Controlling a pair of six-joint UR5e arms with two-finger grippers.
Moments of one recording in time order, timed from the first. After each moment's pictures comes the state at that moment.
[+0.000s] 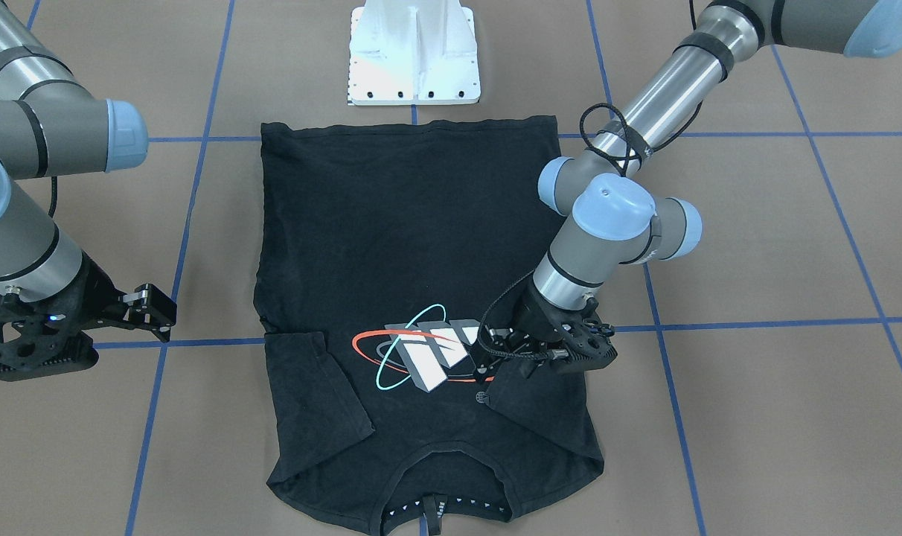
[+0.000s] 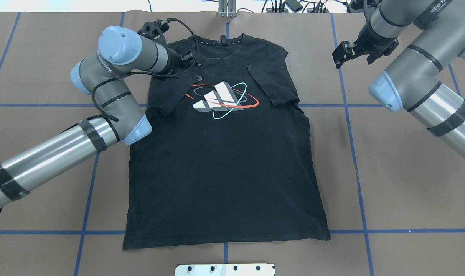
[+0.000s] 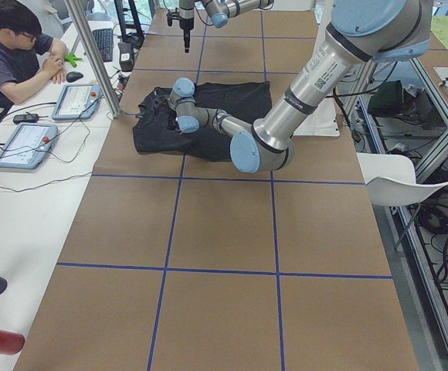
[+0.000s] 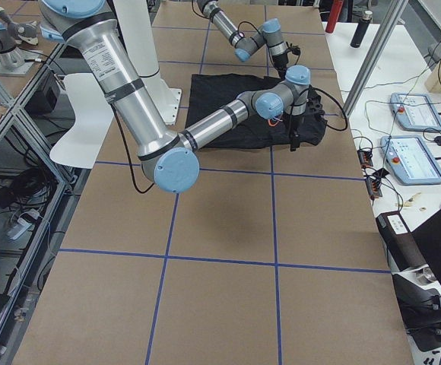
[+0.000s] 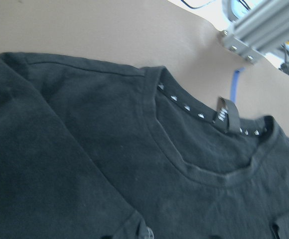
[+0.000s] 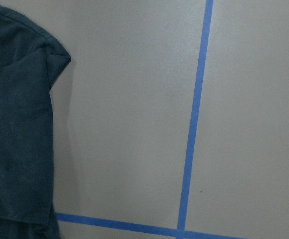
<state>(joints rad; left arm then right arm) -0.76 -2.35 -1.11 -2.45 -1.89 -1.42 1.01 -1.04 1.58 -1.52 2.12 0.66</state>
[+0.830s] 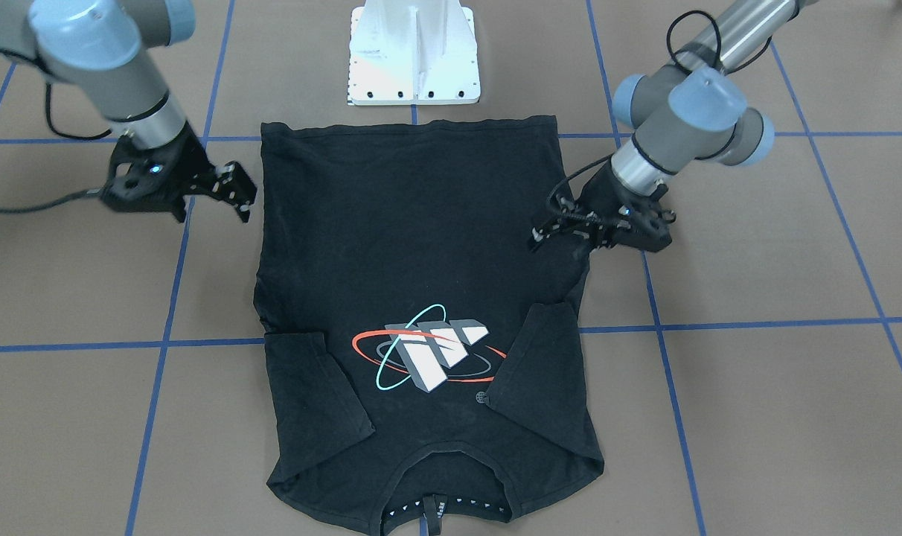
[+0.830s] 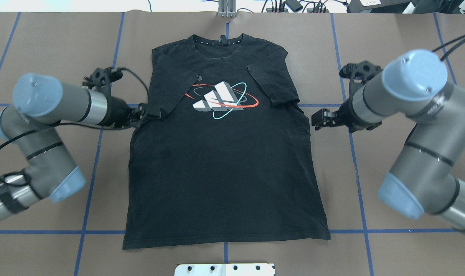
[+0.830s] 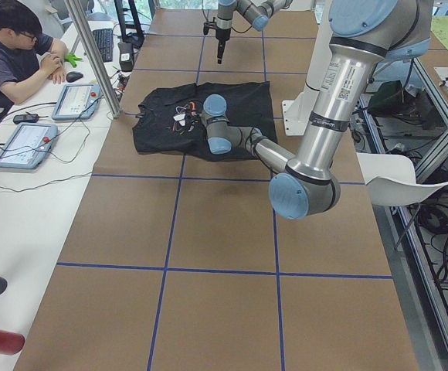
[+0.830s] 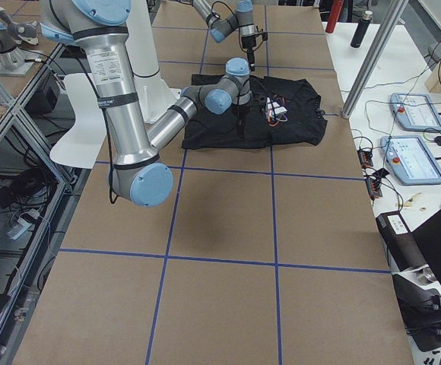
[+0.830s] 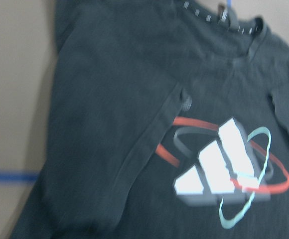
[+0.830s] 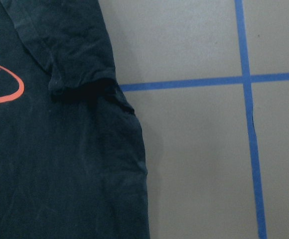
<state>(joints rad) -0.68 -1.86 -1.67 -2.43 -2.01 -1.38 0.67 -1.31 2.03 -1.52 1.91 1.18</state>
